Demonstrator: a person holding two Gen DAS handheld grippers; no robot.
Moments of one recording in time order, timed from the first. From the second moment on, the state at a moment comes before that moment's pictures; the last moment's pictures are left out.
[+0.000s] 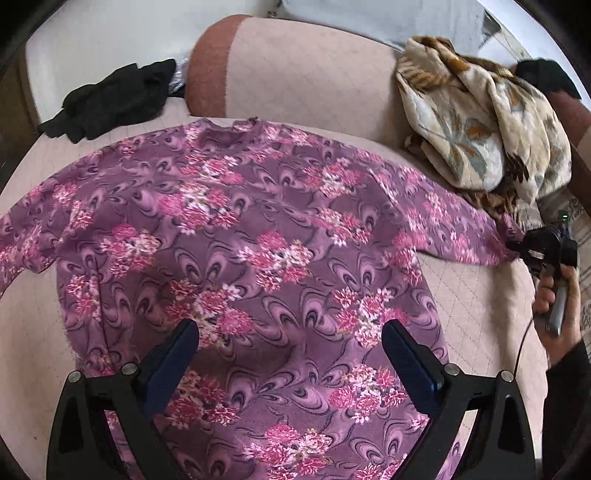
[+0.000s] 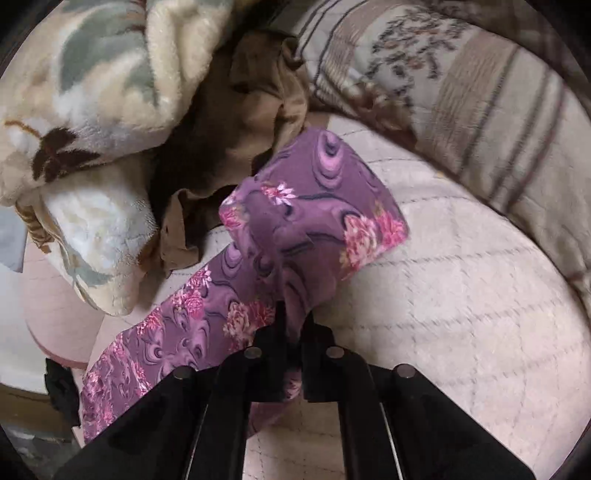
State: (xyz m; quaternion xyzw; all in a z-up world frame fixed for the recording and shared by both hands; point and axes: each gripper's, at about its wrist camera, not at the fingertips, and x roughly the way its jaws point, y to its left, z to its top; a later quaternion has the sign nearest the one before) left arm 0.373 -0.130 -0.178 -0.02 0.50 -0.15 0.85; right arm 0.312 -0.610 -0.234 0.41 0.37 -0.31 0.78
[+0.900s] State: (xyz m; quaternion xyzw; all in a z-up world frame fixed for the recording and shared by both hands) left arm 0.392 0.025 -0.191 -0.26 0.56 -0.11 0.78; right arm 0.302 -0.142 -0.252 0.09 0.51 0.14 0.84
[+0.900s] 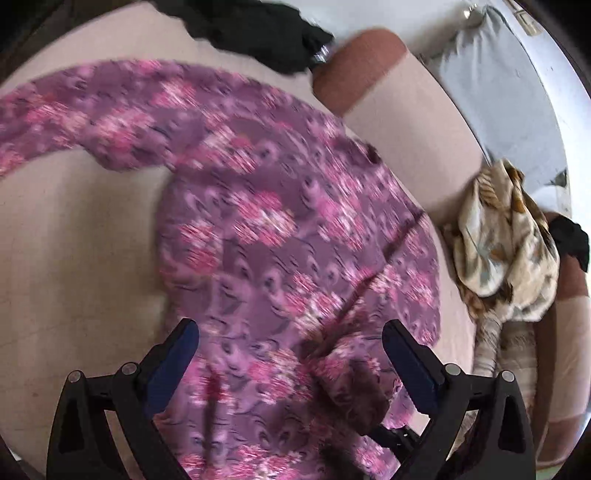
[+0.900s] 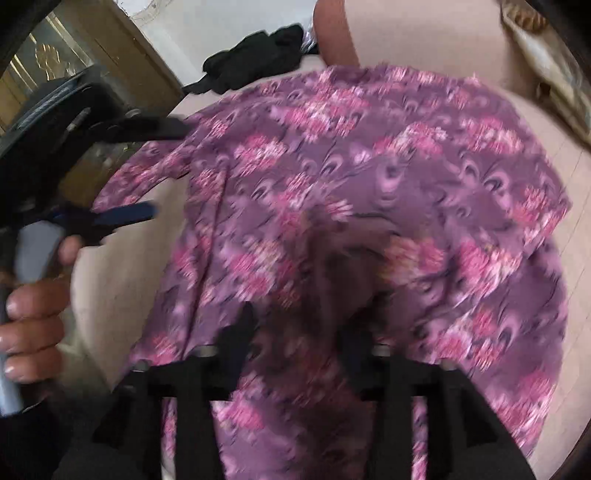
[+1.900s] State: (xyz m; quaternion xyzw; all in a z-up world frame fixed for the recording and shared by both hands) left arm 0.403 0.025 -0.186 -0.21 0.57 -0.10 0.79; right arm 0.270 -0.116 -0.273 0.07 0.51 0.21 0.83
